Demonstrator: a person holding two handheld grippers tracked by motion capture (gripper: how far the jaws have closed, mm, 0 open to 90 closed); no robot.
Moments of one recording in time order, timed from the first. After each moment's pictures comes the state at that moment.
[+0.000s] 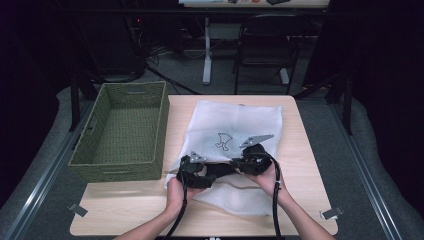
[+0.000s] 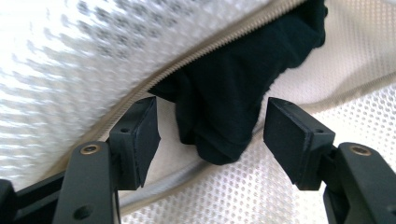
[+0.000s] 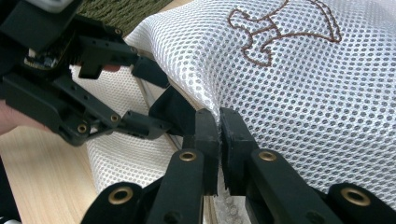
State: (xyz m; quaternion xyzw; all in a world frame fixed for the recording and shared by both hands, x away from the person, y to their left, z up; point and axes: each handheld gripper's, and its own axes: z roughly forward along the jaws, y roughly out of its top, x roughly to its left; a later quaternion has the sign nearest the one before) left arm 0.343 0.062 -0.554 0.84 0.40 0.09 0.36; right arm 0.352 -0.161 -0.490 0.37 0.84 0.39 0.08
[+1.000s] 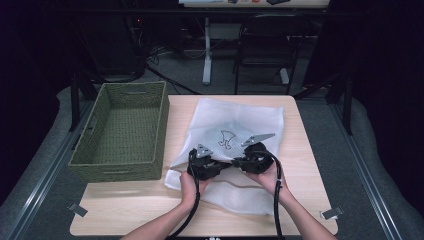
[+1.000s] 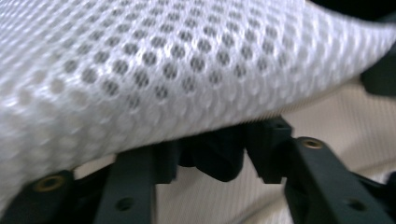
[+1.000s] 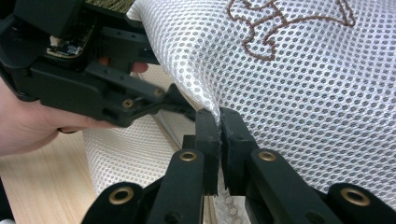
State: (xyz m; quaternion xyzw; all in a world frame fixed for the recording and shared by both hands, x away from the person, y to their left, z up) left arm 0.362 0.040 -0.555 0.79 0.41 0.12 0.44; right arm 0.357 -0.166 -0.492 0.38 0.84 0.38 0.08
